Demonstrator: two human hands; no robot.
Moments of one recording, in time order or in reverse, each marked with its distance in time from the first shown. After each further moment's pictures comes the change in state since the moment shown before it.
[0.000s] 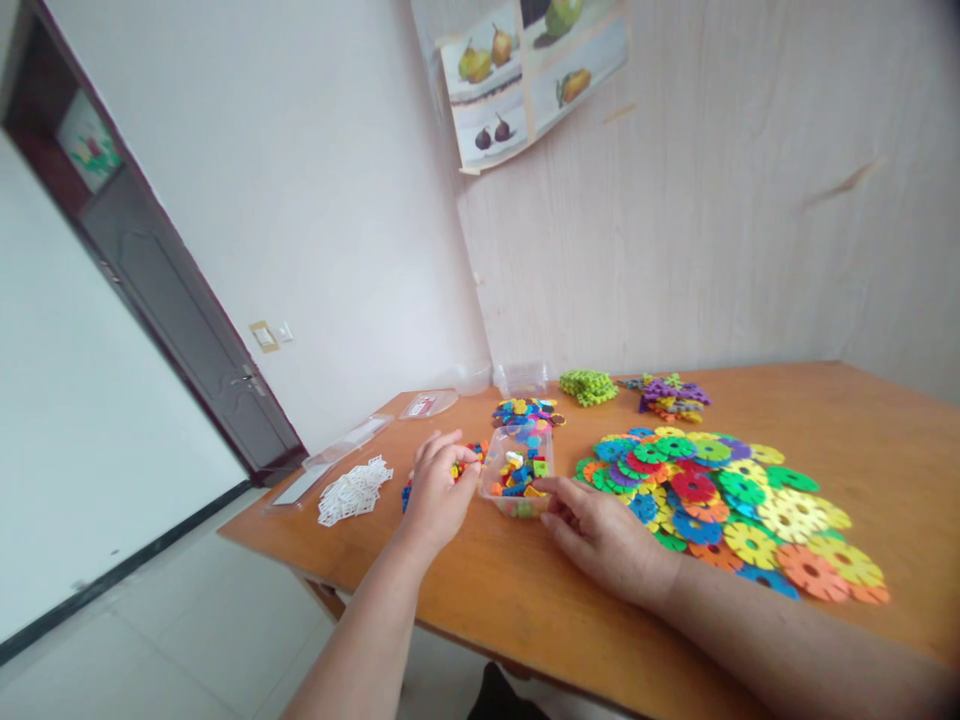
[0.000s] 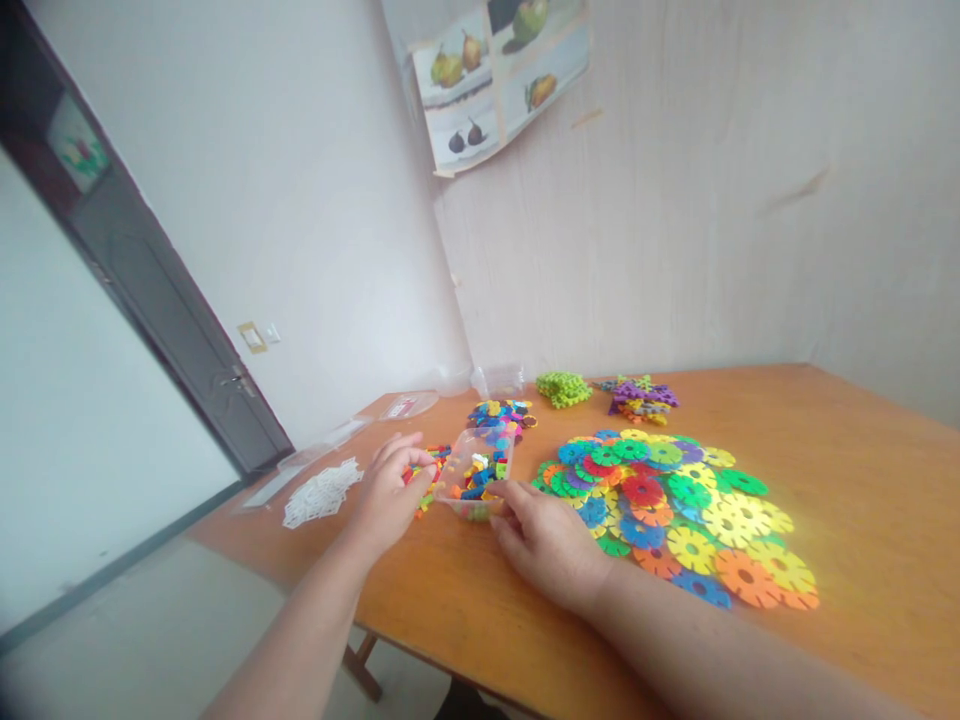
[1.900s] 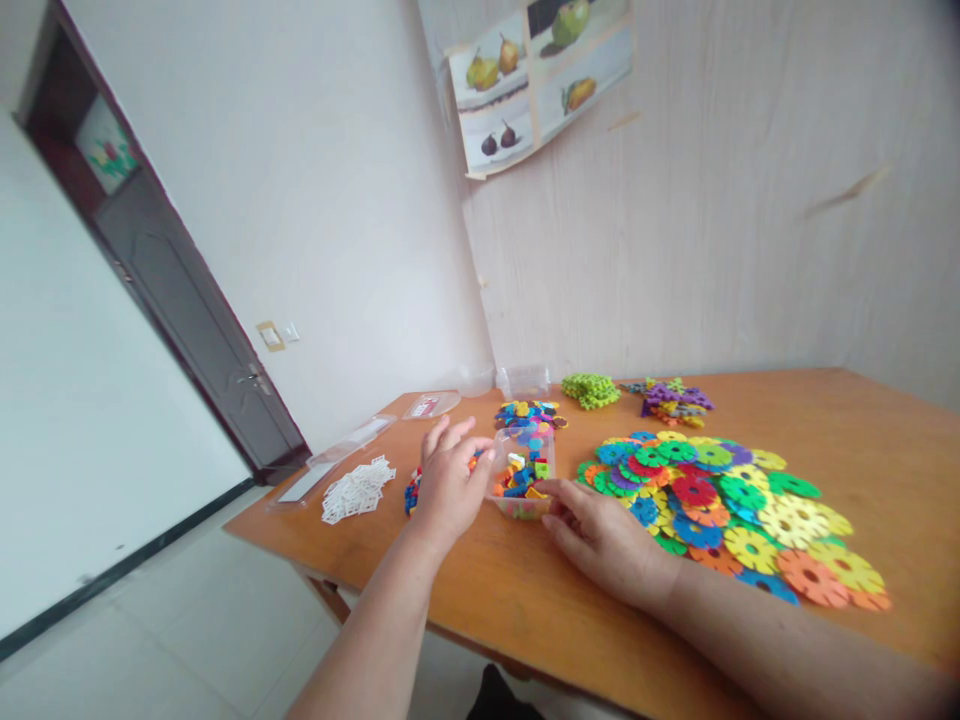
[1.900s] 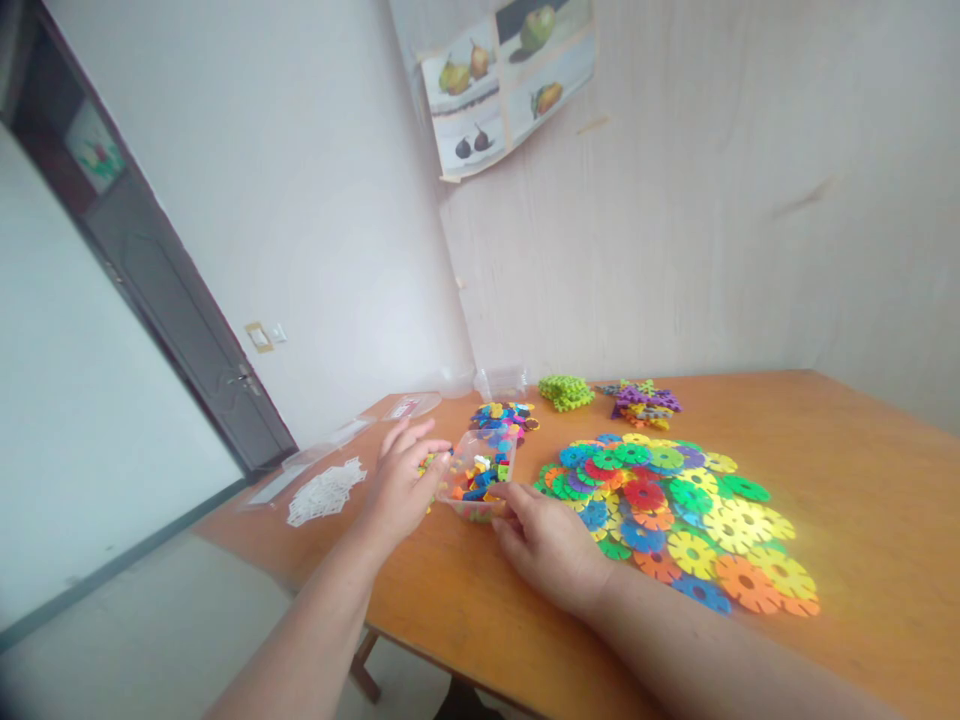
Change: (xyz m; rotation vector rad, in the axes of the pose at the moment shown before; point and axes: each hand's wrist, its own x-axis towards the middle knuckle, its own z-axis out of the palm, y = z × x) left_hand 0.012 0.019 -0.001 0.133 0.074 0.172; right_hand 0.000 -0.002 -0.001 0.006 -0.009 0.000
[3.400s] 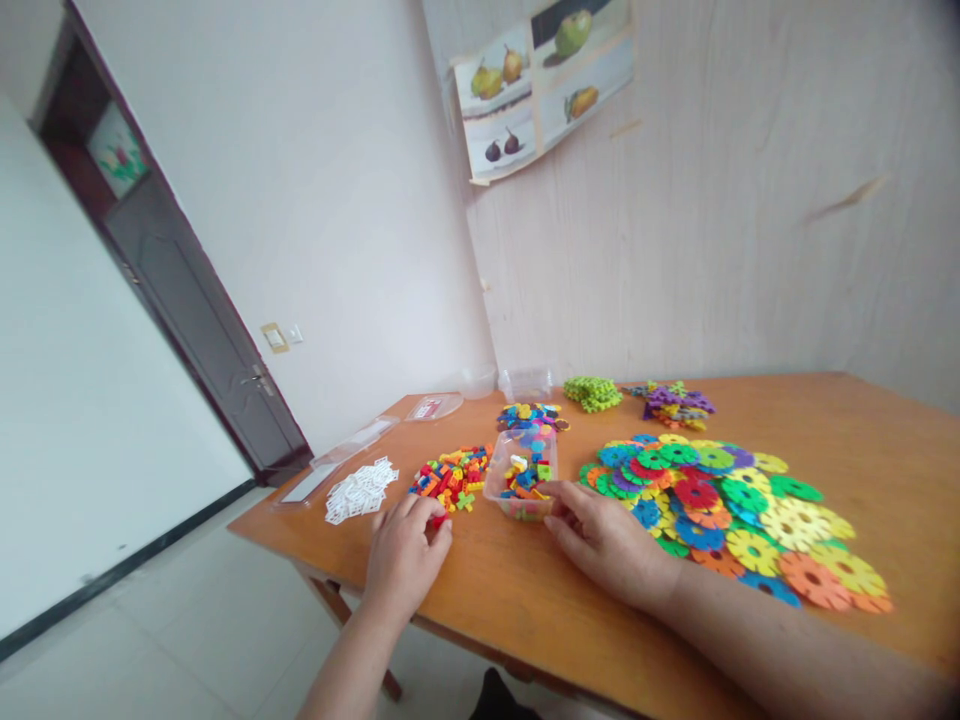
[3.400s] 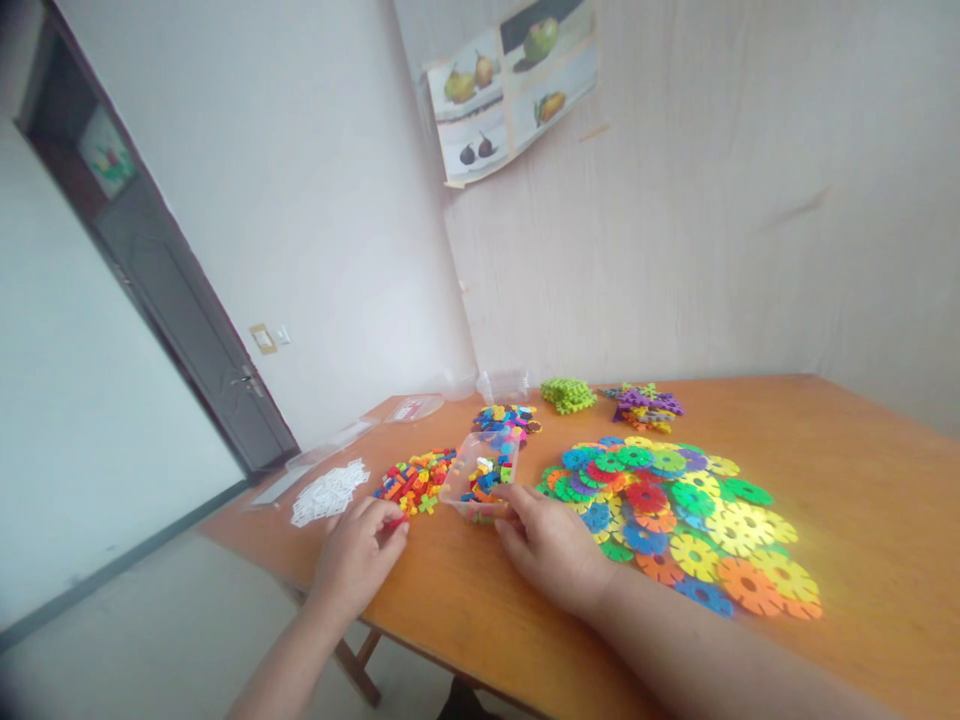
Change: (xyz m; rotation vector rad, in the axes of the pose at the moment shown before) left_hand -0.080 -0.037 -0.025 0.171 -0.176 -0.207; right_hand 0.001 -0.002 -0.001 -0.010 -0.015 0.009
